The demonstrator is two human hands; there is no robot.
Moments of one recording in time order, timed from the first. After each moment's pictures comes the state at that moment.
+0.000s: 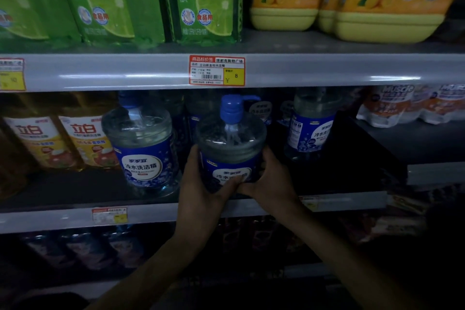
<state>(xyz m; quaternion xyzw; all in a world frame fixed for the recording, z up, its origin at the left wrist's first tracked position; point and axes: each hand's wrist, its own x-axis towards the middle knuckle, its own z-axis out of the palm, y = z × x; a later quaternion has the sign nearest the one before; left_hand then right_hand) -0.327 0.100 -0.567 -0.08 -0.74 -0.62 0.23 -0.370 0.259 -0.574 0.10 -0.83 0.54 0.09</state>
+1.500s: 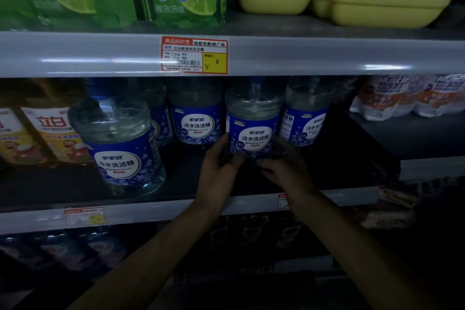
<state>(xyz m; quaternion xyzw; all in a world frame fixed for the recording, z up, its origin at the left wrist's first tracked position) -0.378 0.151 -0.567 -0.01 -0.69 -0.72 0.04 -0.388 0.300 -0.565 -0.06 -0.69 0.72 0.01</state>
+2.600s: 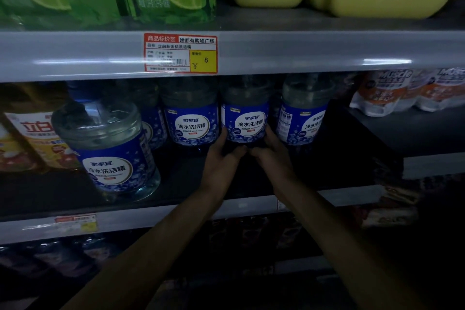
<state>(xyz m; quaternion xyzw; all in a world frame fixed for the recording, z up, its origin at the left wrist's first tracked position) -0.414 0.161 -0.572 0.00 -0.71 -0.71 0.00 -0.433 0.288 -0.585 -0.02 -0.71 0.70 0.04</state>
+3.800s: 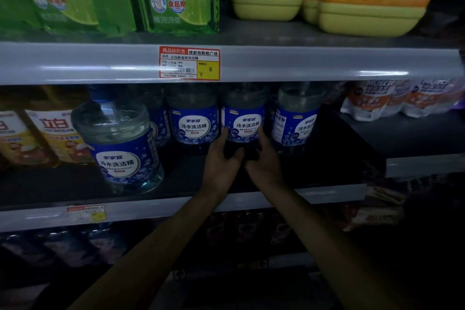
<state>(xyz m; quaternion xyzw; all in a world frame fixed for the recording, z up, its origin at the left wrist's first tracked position) -0.410 0.162 -0.584 -0.04 -0.76 -0.64 0.08 -0.411 0.277 -0.585 -0.02 -0.80 0.60 0.07</state>
